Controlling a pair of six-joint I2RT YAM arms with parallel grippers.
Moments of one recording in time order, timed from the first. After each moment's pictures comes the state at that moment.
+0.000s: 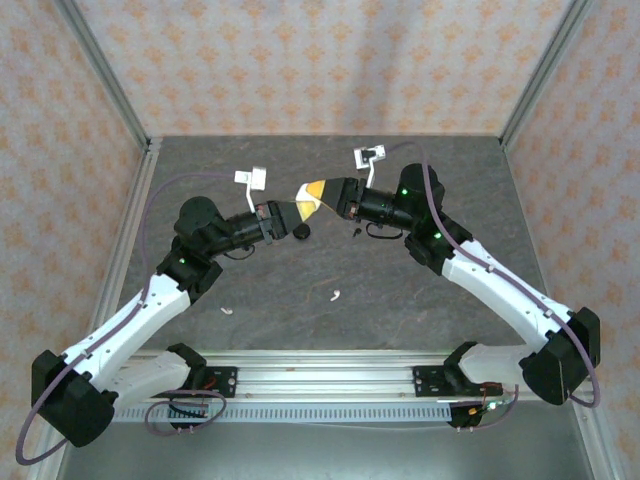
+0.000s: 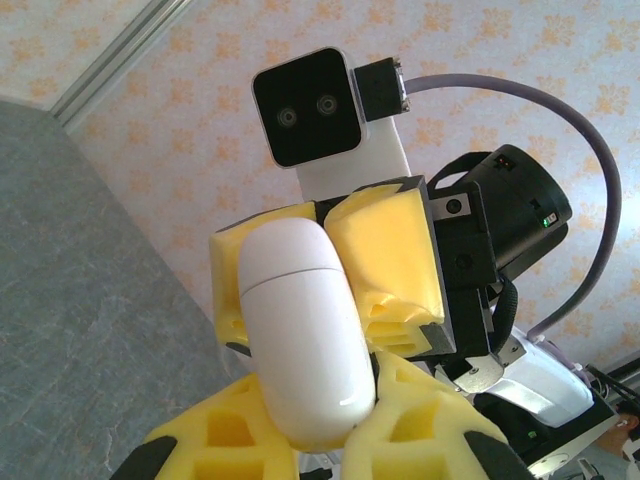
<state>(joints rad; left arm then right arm) -0.49 1.03 0.83 0.31 0.66 -0.95 0.65 1.24 1.10 0.14 -0.62 1.06</state>
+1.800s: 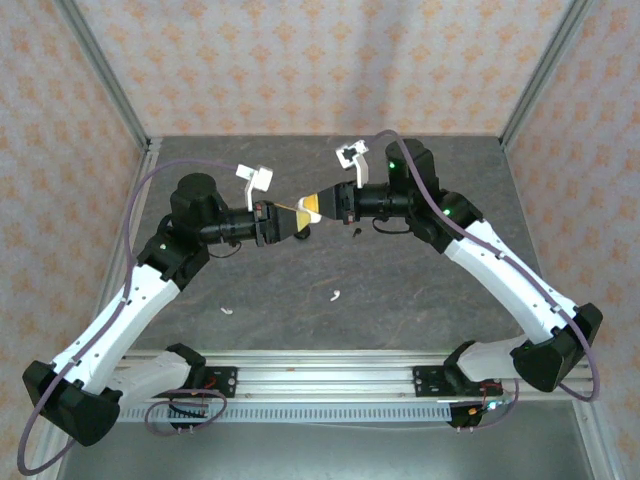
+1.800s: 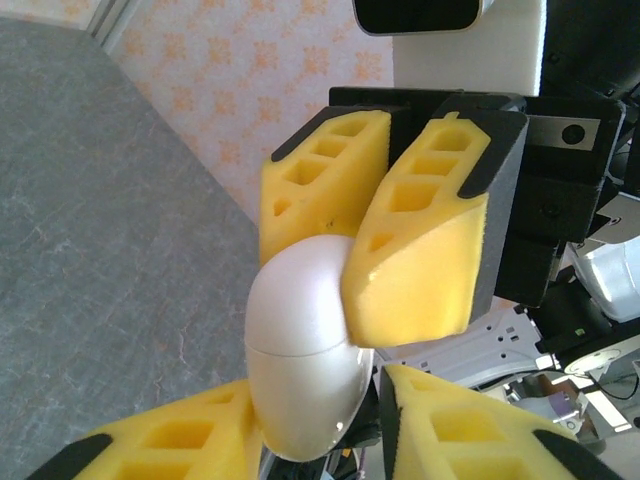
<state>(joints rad) -0.42 1.04 1.05 -0.20 0.82 -0.65 0.66 1.32 1.42 -0.44 -0.69 0.52</state>
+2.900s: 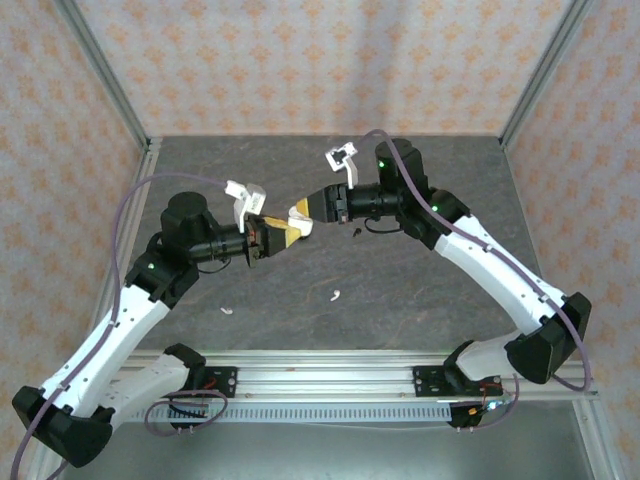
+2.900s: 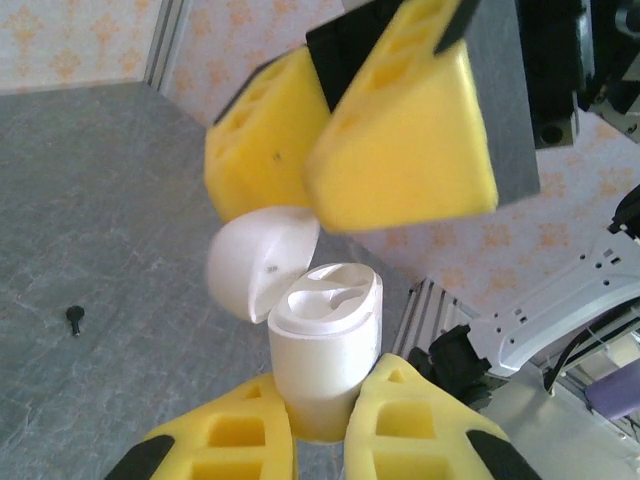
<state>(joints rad) -0.42 0.91 0.95 -0.30 0.73 -0.32 0.66 1.37 1.42 -0.40 -0.76 0.56</state>
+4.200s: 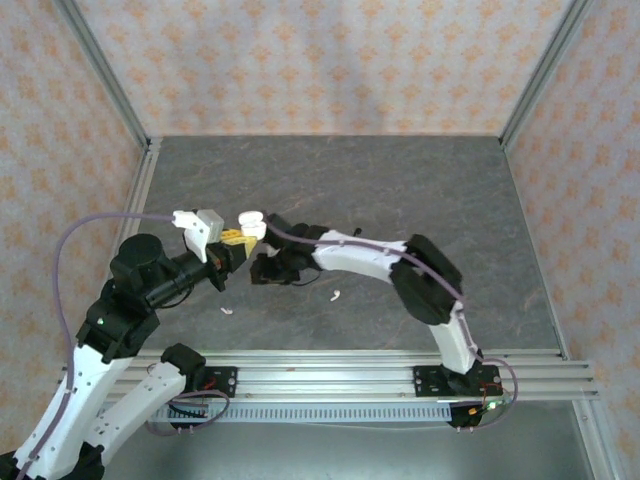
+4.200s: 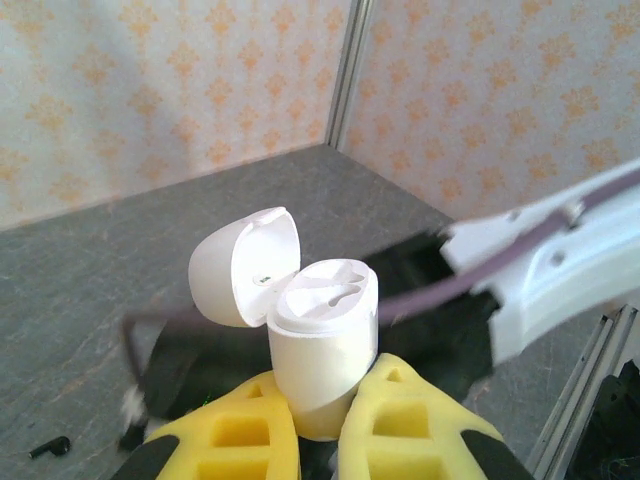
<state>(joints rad) -0.42 0.59 0.95 -0.58 0.33 -0.11 1.02 2.09 1.60 -0.52 -0.33 0.84</state>
